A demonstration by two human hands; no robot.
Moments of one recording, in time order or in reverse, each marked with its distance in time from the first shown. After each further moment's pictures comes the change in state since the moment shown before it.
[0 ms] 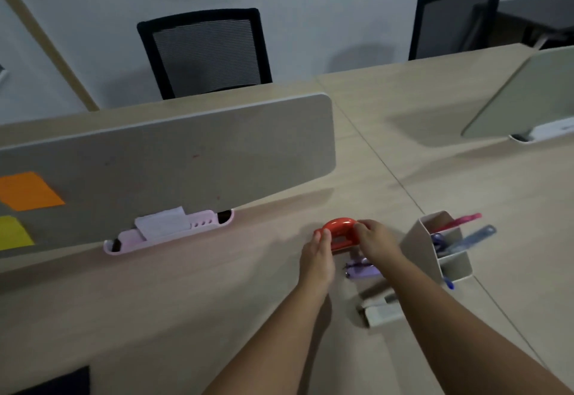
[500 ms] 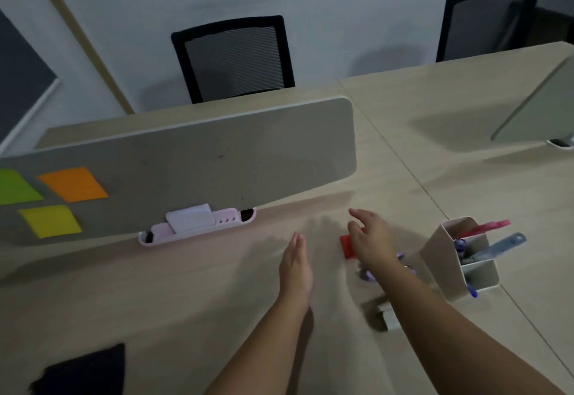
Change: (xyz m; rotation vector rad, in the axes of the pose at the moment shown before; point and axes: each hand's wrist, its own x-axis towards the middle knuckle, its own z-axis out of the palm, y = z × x) left_hand -0.010 -0.019 -0.049 -0.253 0.220 -0.058; right_hand -0.016 -0.018 0.024 -0.022 0.094 -0.247
